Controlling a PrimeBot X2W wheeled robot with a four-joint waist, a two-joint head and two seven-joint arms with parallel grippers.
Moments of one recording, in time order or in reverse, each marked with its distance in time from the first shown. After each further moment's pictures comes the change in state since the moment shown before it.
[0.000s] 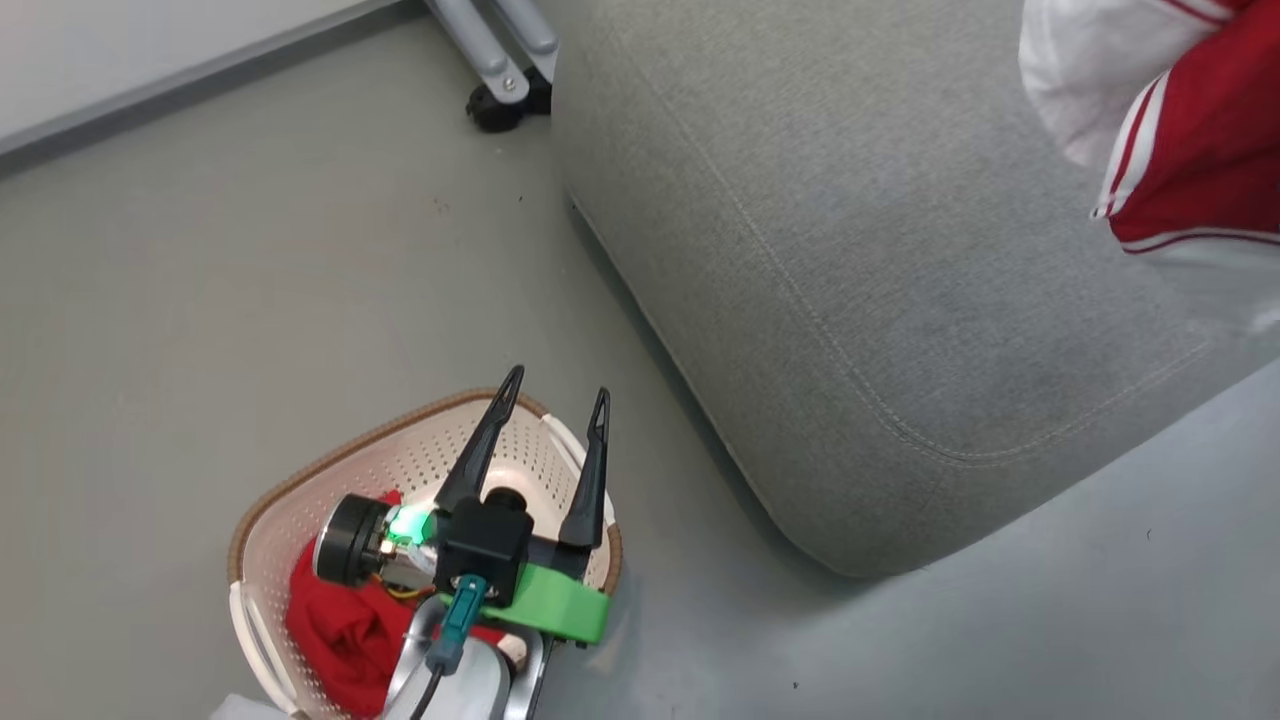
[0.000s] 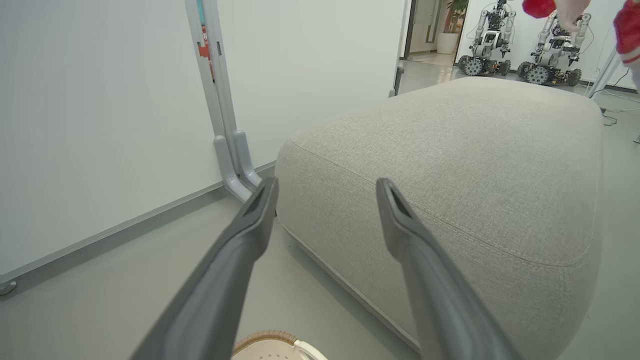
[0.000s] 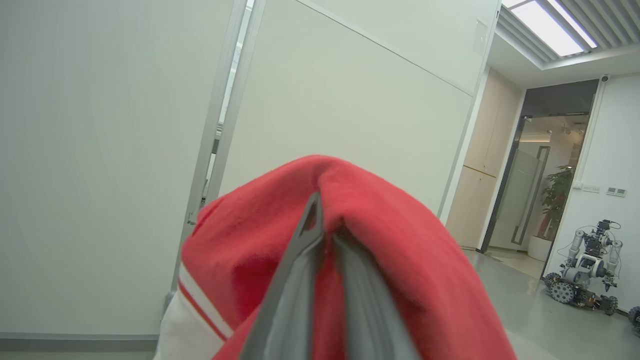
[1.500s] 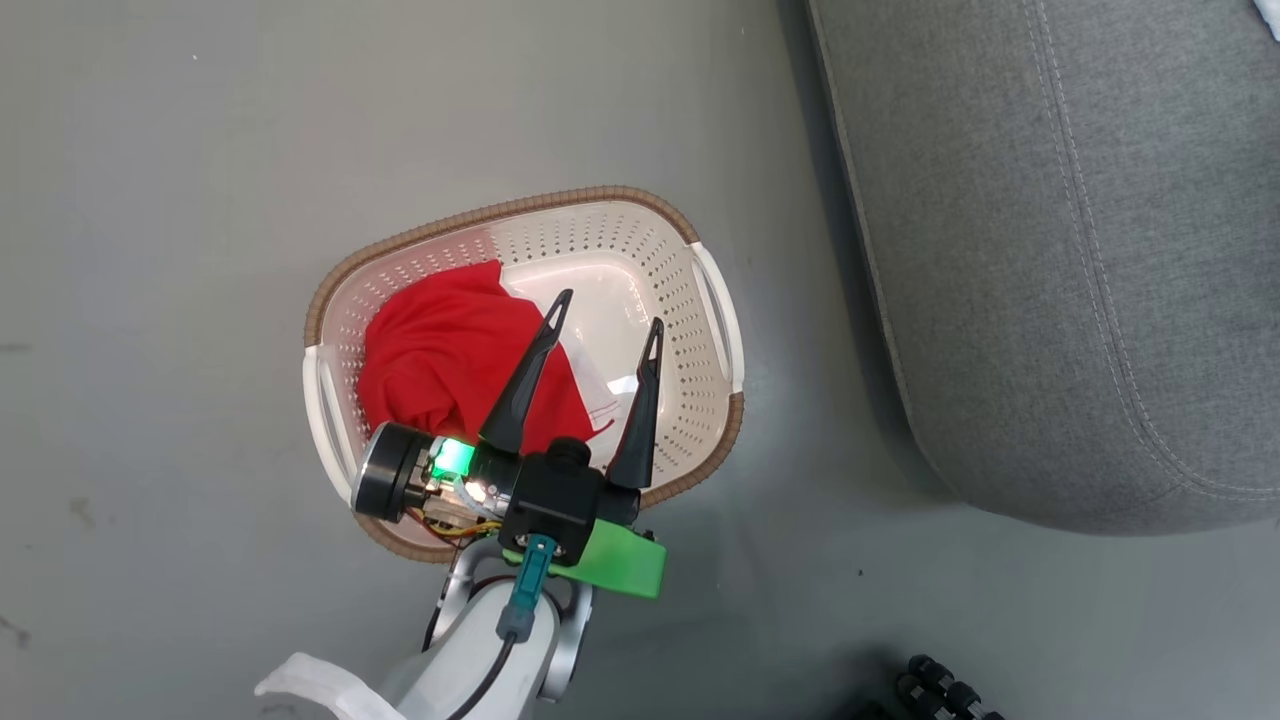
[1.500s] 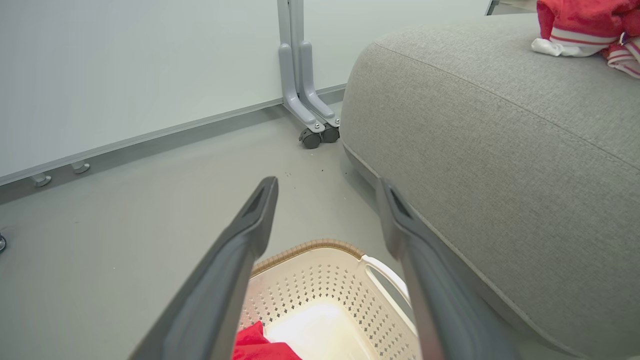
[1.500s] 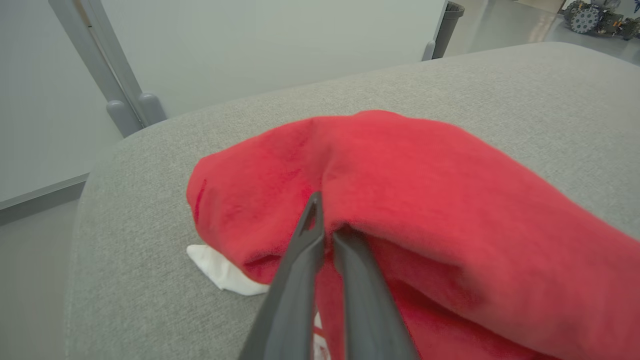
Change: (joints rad) left arm -0.151 0.001 -0.129 0.003 0.042 0.120 0.000; right arm -0.290 -0.113 0.103 0.832 0.371 0.000 0.000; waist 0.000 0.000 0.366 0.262
